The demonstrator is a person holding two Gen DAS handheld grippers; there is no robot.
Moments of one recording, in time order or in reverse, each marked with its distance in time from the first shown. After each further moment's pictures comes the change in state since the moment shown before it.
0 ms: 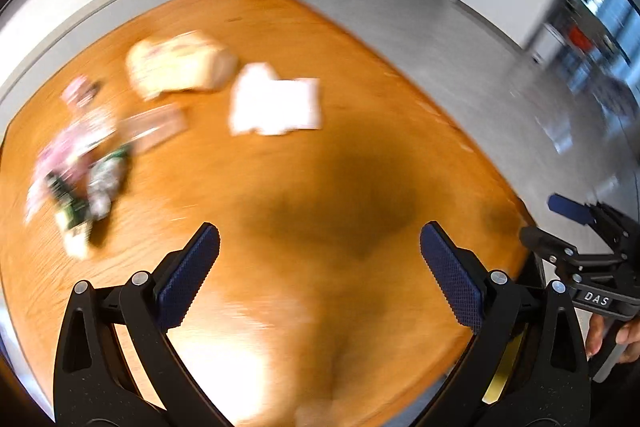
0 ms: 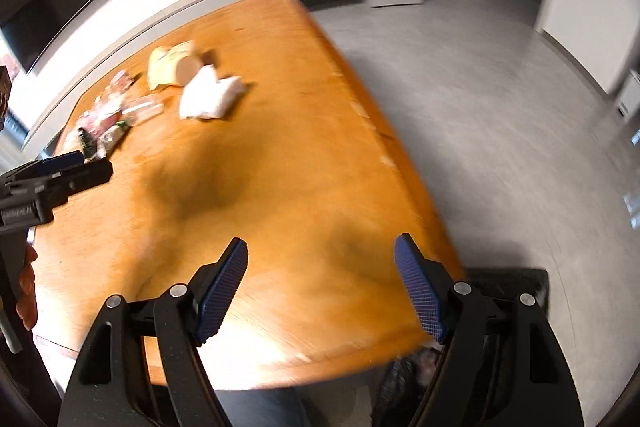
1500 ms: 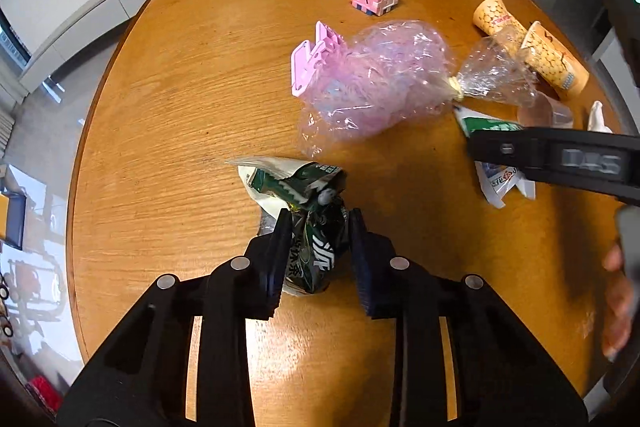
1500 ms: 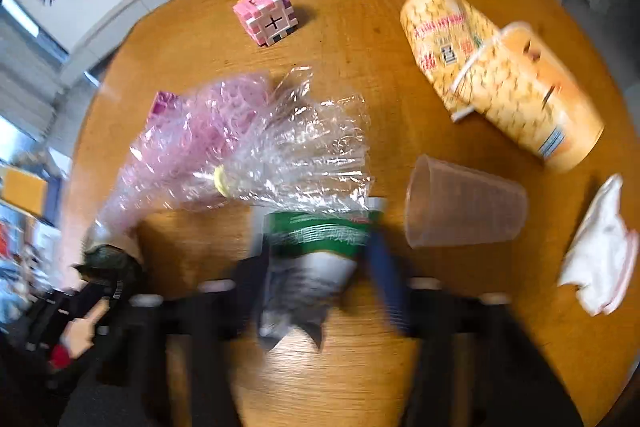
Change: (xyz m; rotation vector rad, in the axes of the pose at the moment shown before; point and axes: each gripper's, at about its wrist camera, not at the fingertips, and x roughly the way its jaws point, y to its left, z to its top) left arm 0.001 0.285 -0.058 -0.339 0.072 0.316; right arm 0.178 0.312 0.119 -0.221 0.221 0.159
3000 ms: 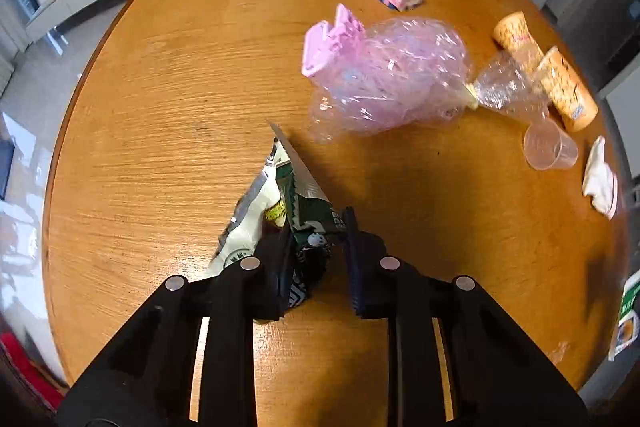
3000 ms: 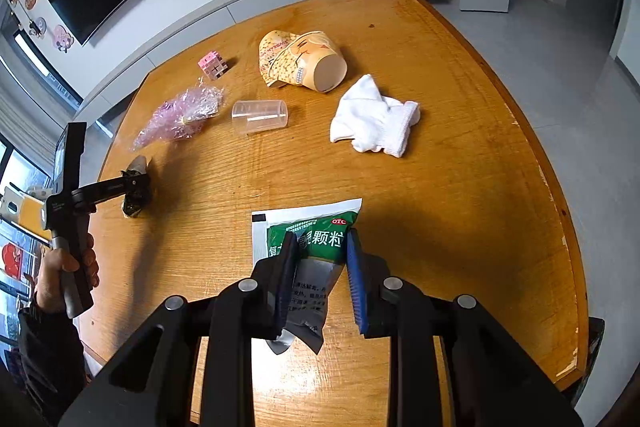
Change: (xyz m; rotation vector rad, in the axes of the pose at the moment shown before) left arm 0.014 0.011 0.003 -0.173 0.043 -0.039; right arm -0.153 -0.153 -0.152 0.118 -0.211 0.026
